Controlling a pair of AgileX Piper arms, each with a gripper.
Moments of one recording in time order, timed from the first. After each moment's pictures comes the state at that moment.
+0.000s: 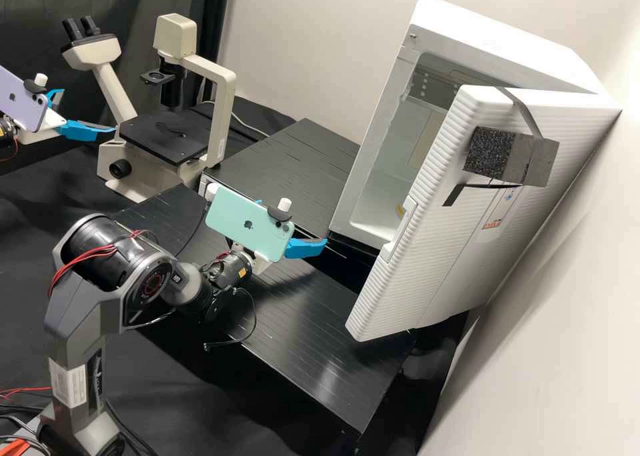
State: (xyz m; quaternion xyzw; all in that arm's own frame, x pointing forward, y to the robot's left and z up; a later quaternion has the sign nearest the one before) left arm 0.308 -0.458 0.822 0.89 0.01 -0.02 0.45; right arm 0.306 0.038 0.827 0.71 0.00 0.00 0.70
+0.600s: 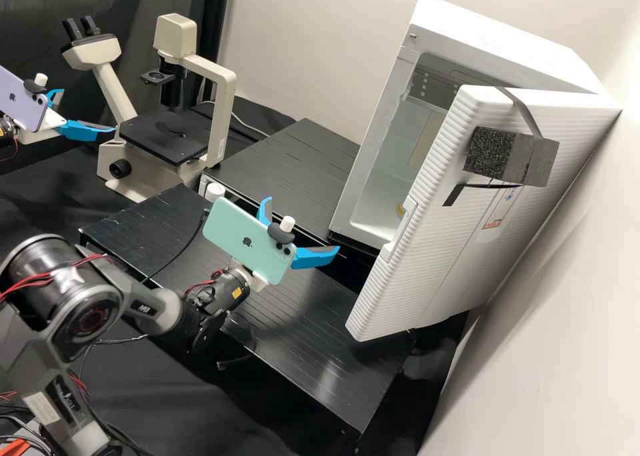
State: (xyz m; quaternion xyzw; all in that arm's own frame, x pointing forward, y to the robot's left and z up) left arm 0.308 -0.458 0.822 0.89 0.01 -0.02 0.45; right arm 0.231 0.026 0.875 0.73 -0.03 0.11 0.67
